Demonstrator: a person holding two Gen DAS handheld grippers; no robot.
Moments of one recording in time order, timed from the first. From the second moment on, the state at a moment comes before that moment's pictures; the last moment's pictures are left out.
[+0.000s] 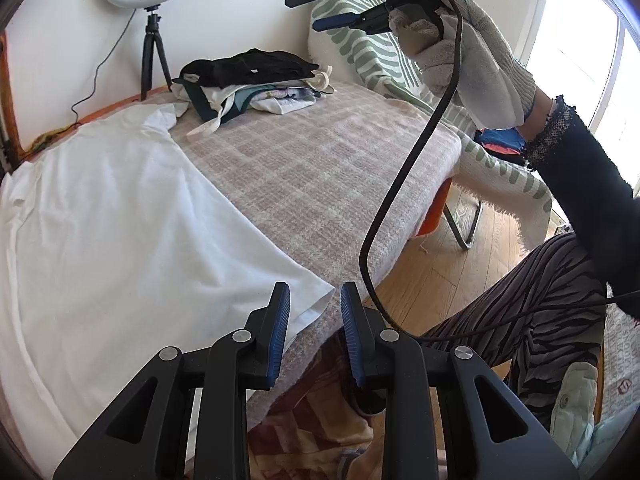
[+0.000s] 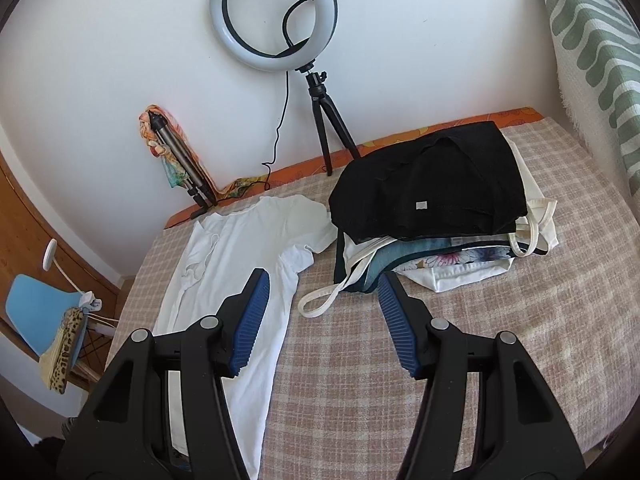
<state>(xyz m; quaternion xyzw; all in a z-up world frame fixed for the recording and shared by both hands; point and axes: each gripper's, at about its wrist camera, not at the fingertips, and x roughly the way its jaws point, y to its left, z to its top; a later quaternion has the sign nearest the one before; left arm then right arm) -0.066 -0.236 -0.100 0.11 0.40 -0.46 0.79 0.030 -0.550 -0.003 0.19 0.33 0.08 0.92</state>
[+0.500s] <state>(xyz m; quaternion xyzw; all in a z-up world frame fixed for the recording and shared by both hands) -0.065 -0.282 -0.137 0.22 0.42 -0.39 0.79 0.033 -0.585 -0.040 0.25 0.35 0.10 0.90</state>
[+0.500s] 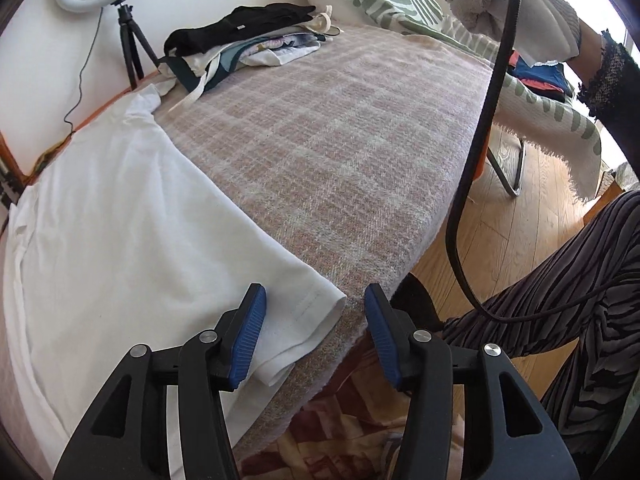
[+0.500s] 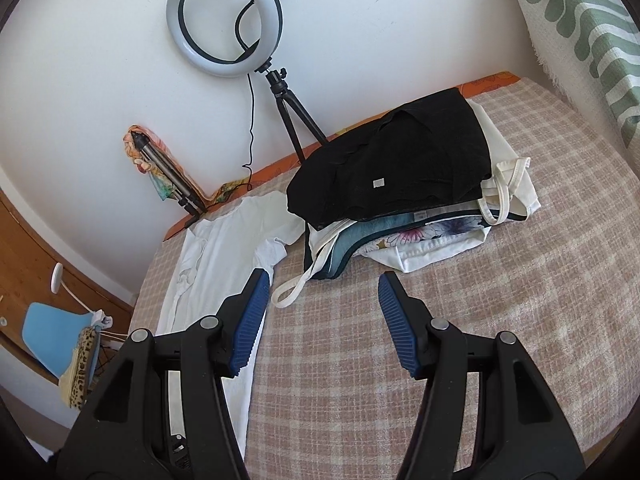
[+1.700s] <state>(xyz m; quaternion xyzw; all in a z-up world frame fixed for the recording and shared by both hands) -0.044 -0.239 -0.129 0.02 0.44 -0.40 0.81 0.230 -0.461 -0.150 0.25 0.49 0.16 0.82</state>
